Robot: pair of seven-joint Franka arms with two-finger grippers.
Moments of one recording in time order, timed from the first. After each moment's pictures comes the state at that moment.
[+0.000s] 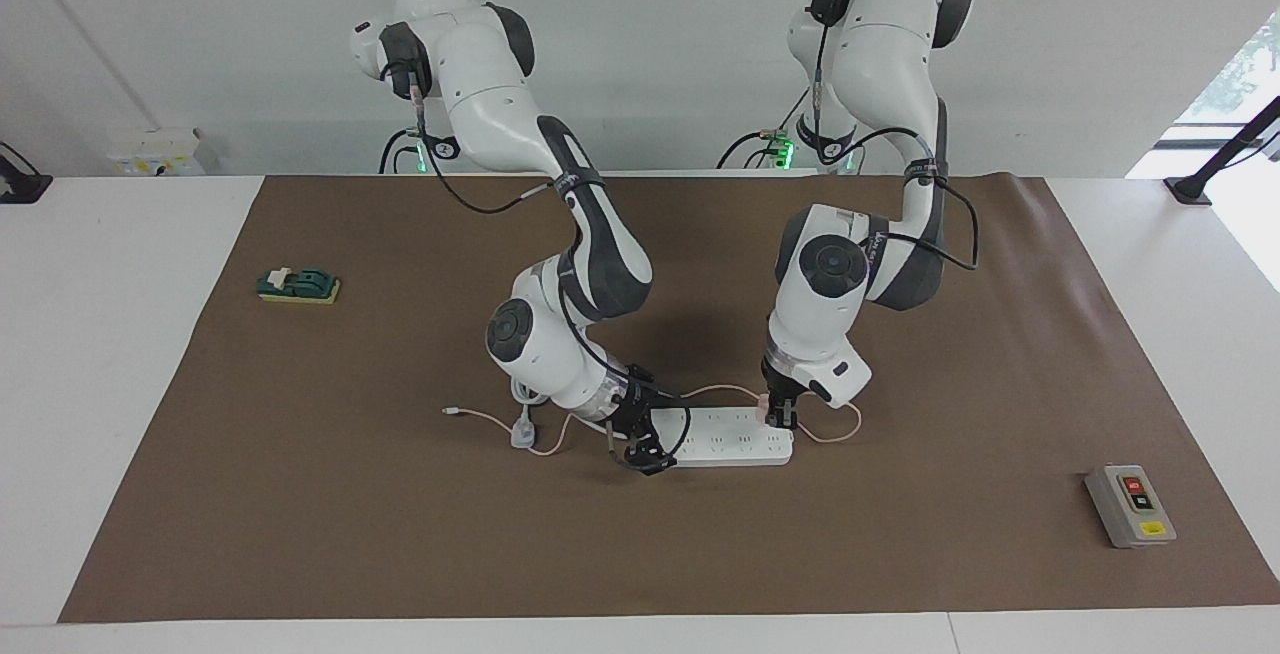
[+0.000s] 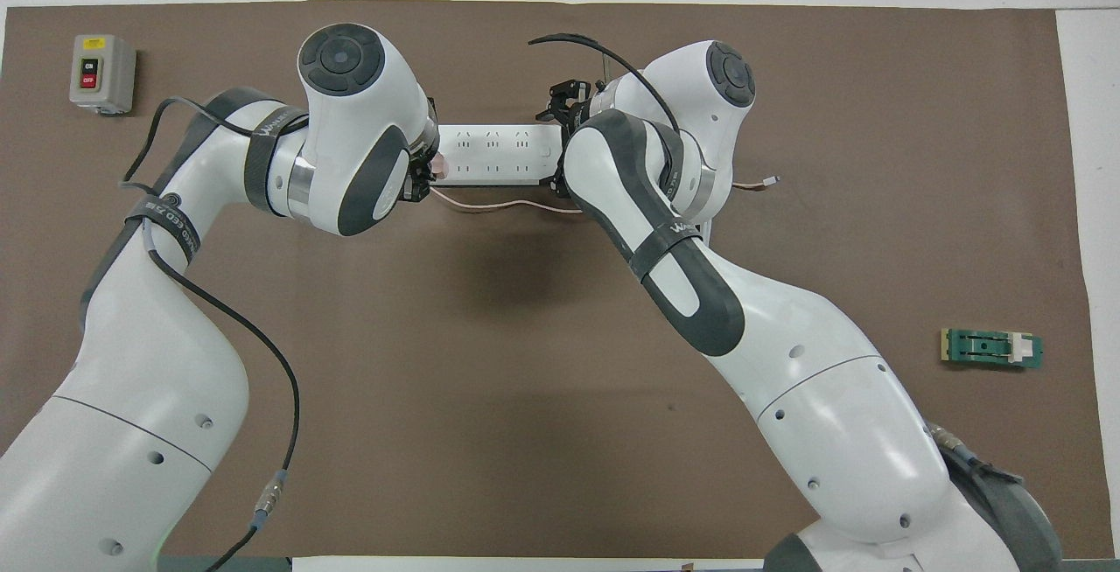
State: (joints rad) left arm -0.36 0.58 -0.07 -1.48 0.06 2.09 -1.82; right arm 0.50 0.87 -0.14 -1.22 0.81 2.23 1.48
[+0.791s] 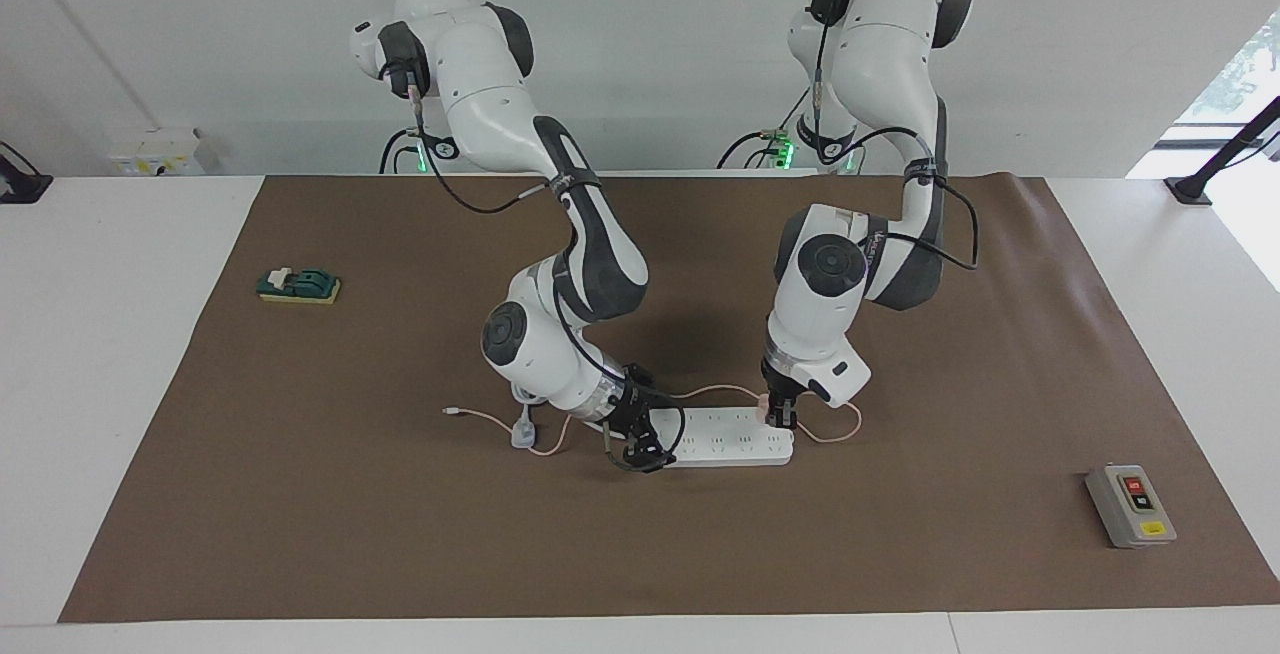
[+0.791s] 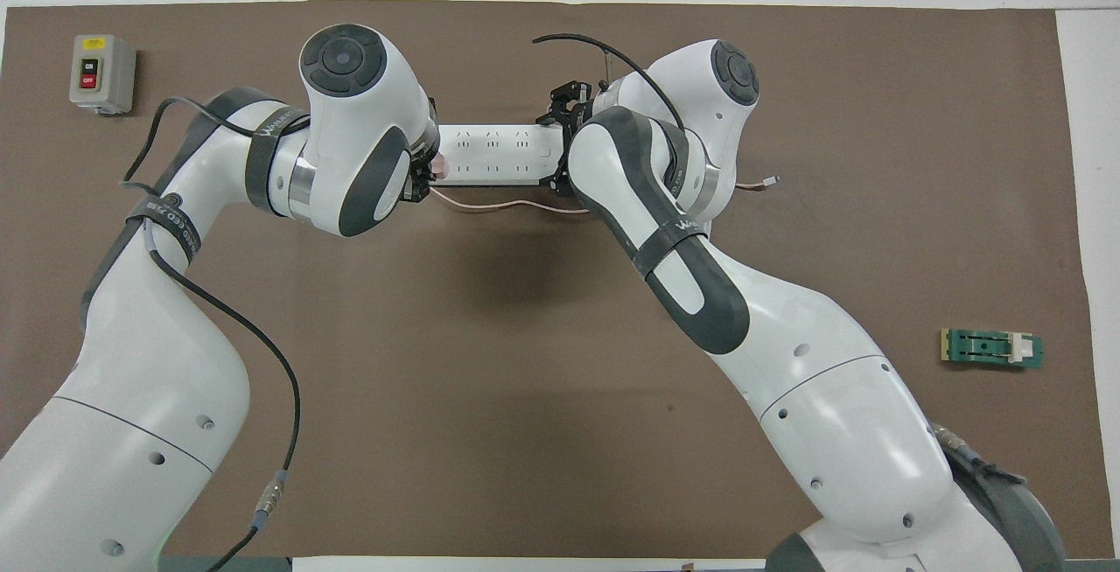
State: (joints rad) left arm -0.36 0.58 -0.07 -1.48 0.07 2.09 -1.82; right arm 0.50 0.86 -0.14 -1.22 0.83 2.21 1.48
